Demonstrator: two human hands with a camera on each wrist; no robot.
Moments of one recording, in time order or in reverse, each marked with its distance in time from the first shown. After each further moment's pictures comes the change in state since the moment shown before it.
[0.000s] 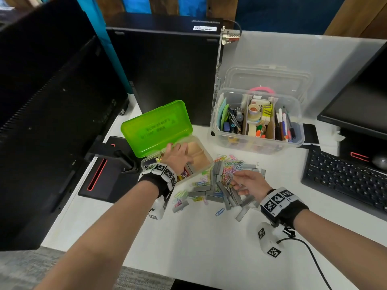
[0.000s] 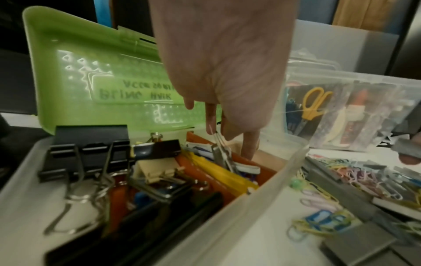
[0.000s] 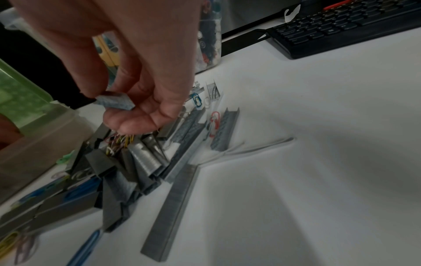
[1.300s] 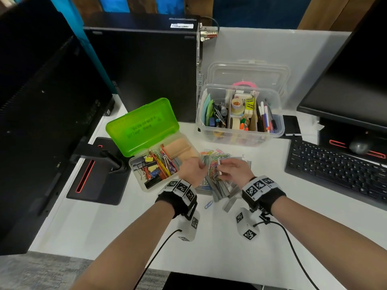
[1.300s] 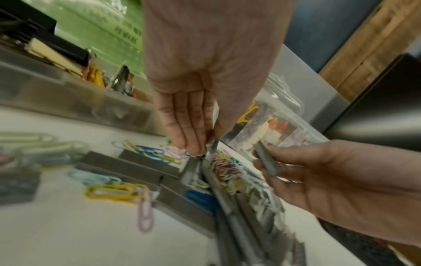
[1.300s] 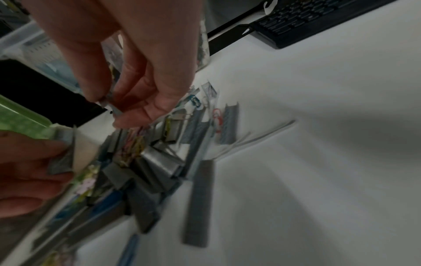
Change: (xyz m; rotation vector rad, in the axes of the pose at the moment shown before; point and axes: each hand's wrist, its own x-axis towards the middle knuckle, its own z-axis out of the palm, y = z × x) left_hand -0.014 0.101 -0.009 -0.830 0.123 -0.329; right_hand 0.001 -0.004 0.005 0.265 0.072 -0.071
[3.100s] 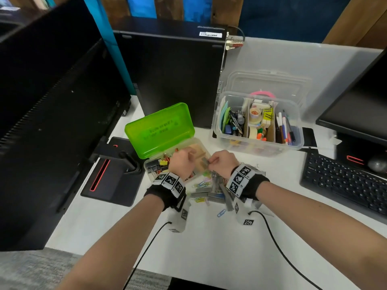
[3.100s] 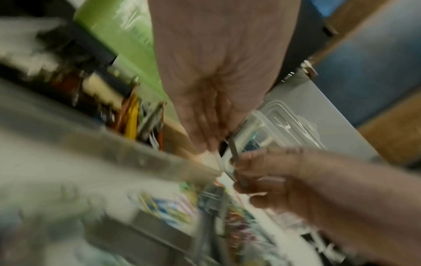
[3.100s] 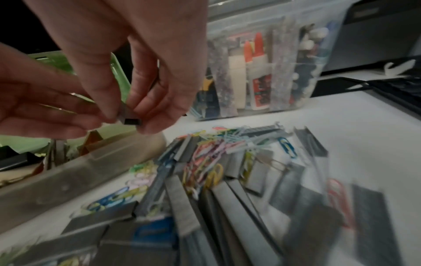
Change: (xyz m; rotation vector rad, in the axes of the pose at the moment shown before) left_hand 0.029 -0.054 -0.056 -0.078 0.133 0.030; right_hand 0.021 -0.048 0.083 -0.933 -0.014 -0.235
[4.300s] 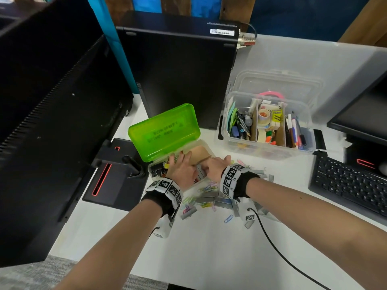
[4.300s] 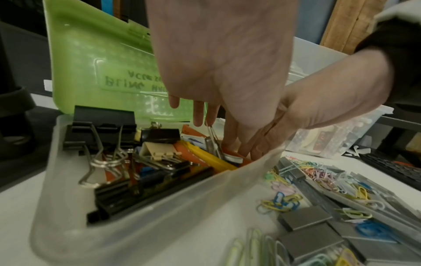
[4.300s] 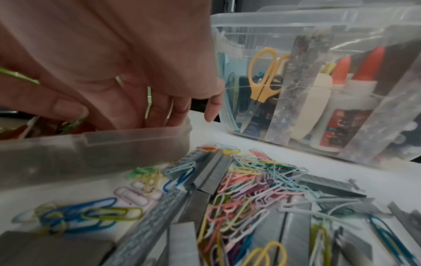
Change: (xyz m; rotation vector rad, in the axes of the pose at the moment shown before) left_hand 0.003 -0.036 0.003 0.809 -0.157 0.285; right_hand 0.038 -0.011 0.041 -0.614 -0.284 -0.108
